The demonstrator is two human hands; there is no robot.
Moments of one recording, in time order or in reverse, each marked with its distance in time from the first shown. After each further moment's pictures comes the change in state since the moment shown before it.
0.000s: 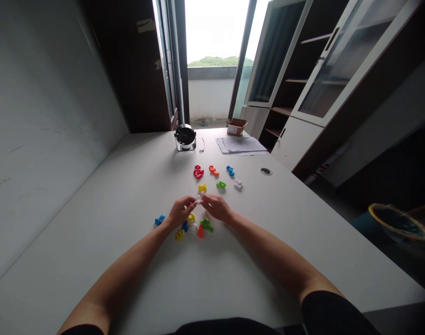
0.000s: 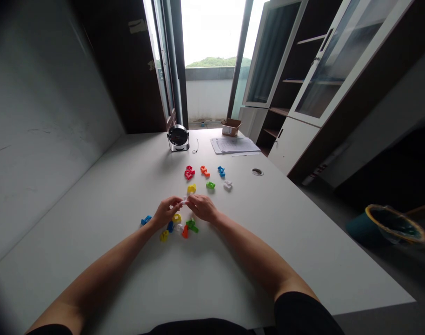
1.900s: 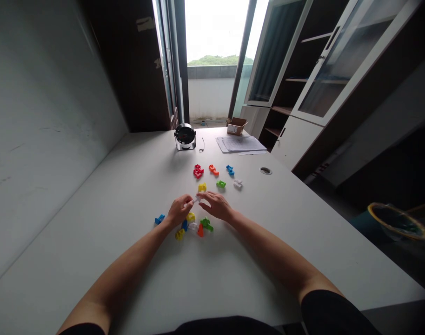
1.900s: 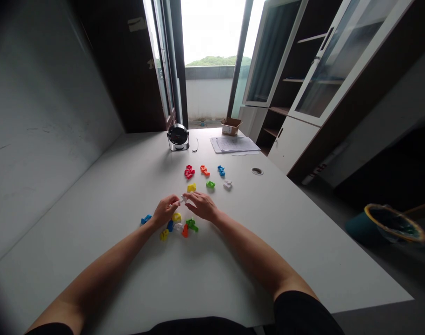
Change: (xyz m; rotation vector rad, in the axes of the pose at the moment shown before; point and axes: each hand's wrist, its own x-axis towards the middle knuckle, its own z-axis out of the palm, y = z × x) left_hand 0.002 0.001 -0.003 0.178 0.029 -0.080; right_hand 0.003 0.002 -0.001 -0.032 0.015 -0.115
